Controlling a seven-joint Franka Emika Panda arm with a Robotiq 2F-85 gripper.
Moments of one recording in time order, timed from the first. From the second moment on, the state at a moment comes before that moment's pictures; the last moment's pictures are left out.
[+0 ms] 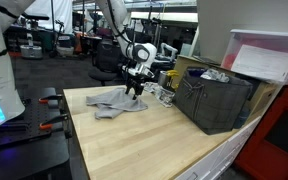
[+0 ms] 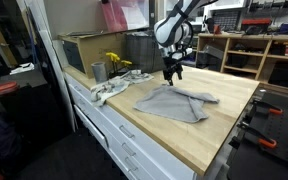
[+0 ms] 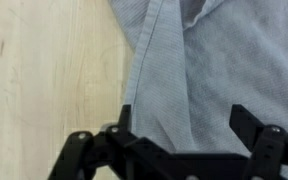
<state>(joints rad) -0.02 0.67 -0.05 -1.76 -0.03 2.13 -0.03</state>
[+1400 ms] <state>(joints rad) -0.06 0.53 -0.07 -2.20 -0.03 2.25 -0.03</state>
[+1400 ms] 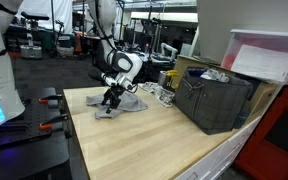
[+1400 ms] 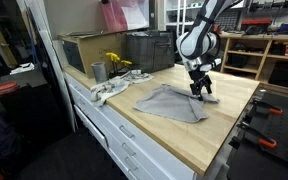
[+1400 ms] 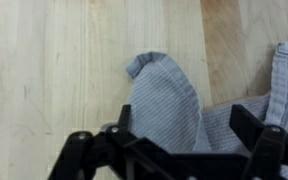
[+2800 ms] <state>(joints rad) -0.06 0.48 -0.07 -2.24 0.04 2.29 0.01</state>
